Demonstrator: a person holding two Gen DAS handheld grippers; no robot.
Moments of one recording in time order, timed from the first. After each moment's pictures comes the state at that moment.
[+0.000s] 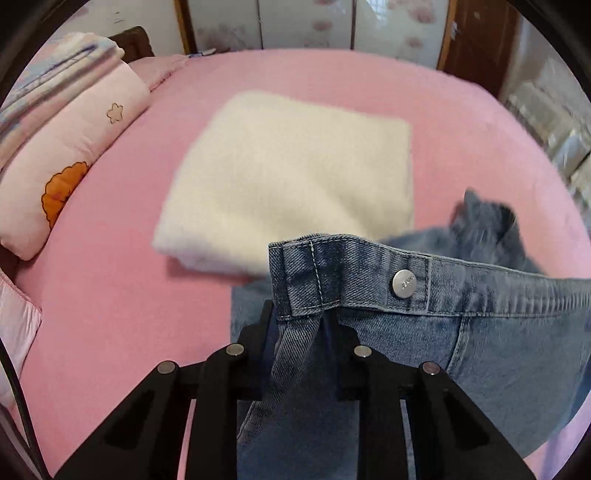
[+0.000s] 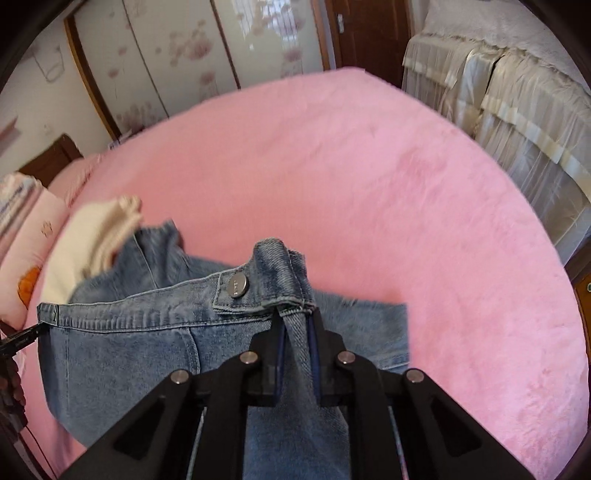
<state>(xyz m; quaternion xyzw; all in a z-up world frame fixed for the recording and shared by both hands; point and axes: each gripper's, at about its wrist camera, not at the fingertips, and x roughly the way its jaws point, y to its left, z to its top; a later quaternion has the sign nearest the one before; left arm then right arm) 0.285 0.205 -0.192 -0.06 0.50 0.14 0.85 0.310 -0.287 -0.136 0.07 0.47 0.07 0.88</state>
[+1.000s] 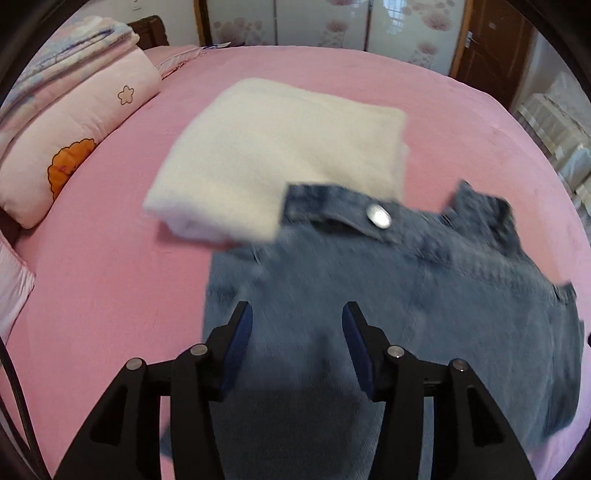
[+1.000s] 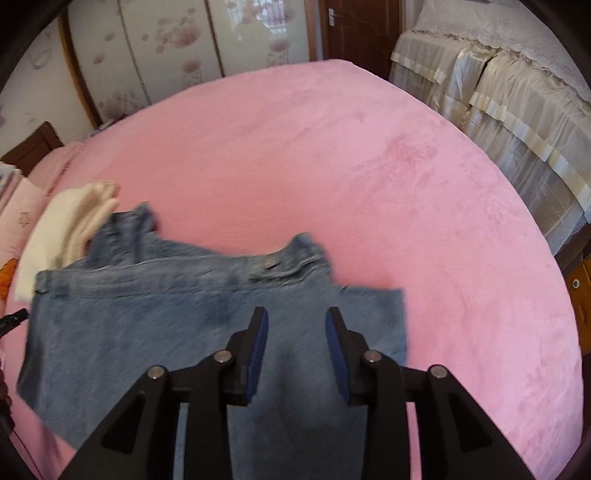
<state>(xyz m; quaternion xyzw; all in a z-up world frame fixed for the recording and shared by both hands) 0.257 0.152 -0.216 -0.08 0.51 0.15 0.85 0.288 -0.247 -0.163 0.03 0.48 0.06 0.87</state>
